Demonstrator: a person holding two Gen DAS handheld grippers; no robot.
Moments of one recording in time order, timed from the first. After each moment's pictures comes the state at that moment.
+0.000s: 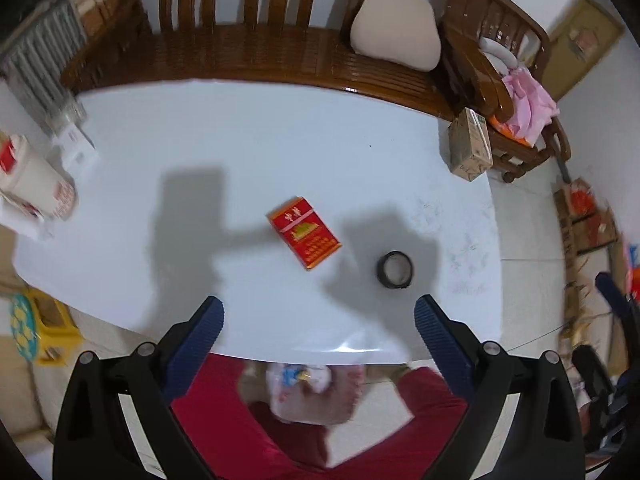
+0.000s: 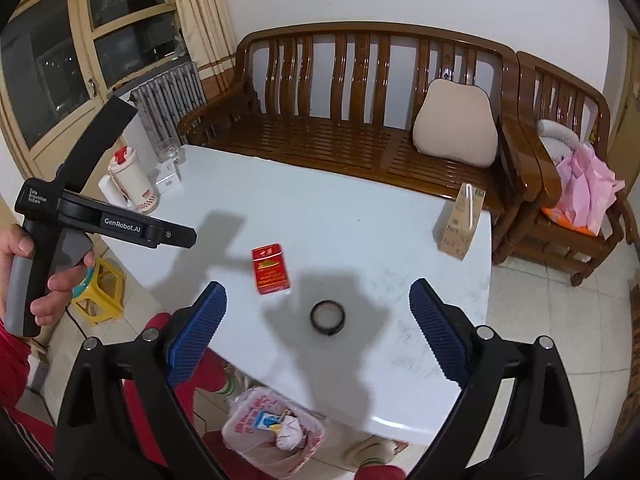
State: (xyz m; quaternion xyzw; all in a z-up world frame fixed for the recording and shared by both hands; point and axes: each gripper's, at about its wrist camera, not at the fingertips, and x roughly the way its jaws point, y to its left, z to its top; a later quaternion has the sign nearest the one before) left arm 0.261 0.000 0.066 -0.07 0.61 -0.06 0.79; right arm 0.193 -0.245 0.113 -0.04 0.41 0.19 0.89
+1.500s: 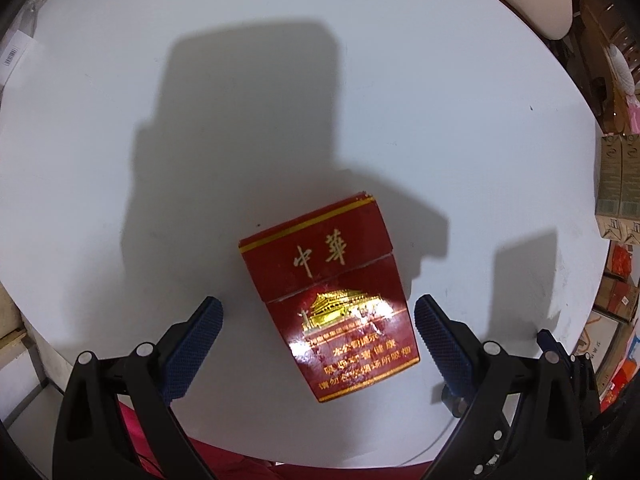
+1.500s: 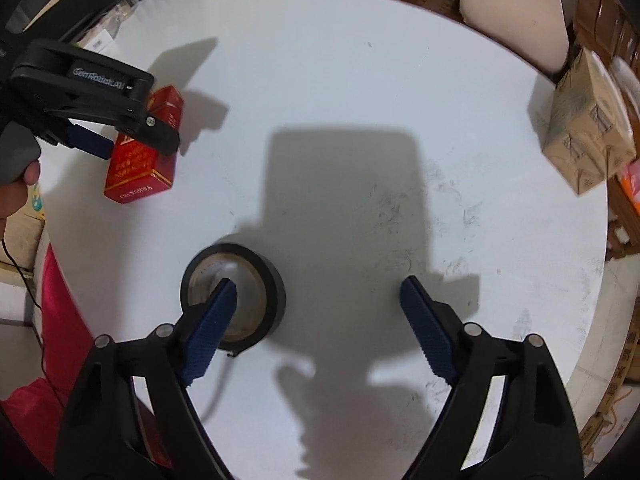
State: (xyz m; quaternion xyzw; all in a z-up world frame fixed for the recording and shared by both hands) left arm 0.380 -0.002 -0.152 -0.13 0.74 0.05 0.66; right arm 0.317 -0.215 -0.128 -0.12 0.60 0.21 0.76
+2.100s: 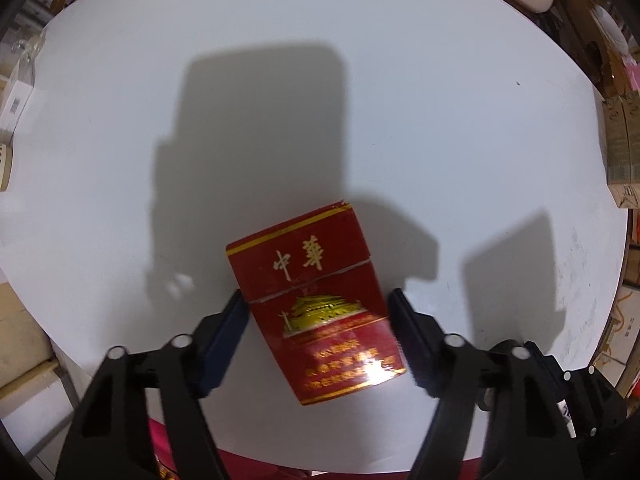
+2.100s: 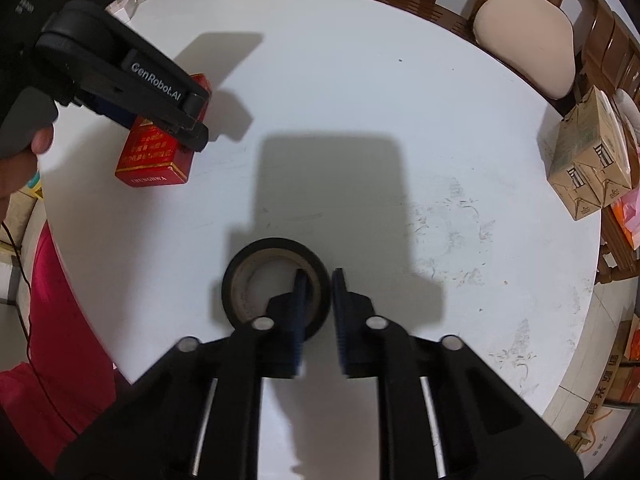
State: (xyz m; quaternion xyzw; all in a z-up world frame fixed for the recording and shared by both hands) left arm 0.375 -0.044 -0.143 -0.05 0.73 0.04 0.68; right arm 0.289 -0.189 -0.114 -0.16 0.58 0.21 0.77
